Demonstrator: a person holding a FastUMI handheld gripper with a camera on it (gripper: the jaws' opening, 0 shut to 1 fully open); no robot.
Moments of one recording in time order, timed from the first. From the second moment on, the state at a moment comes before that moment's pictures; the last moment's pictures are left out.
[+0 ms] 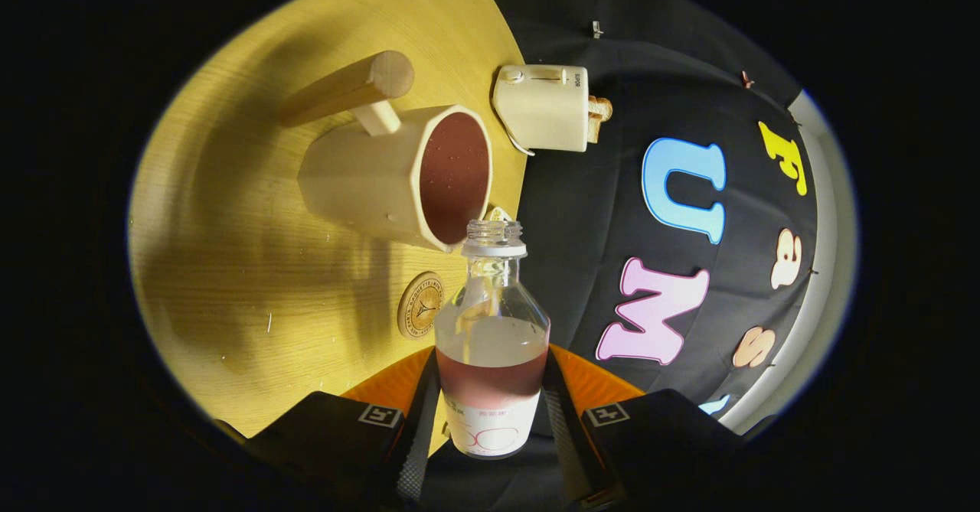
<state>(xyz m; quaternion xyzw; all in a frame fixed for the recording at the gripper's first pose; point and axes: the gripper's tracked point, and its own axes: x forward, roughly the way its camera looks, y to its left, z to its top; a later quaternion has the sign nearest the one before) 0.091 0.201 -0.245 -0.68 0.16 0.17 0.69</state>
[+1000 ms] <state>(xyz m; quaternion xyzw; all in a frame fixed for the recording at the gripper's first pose) 0.104 0.198 -0.236 -0.72 0.12 0.16 0.66</state>
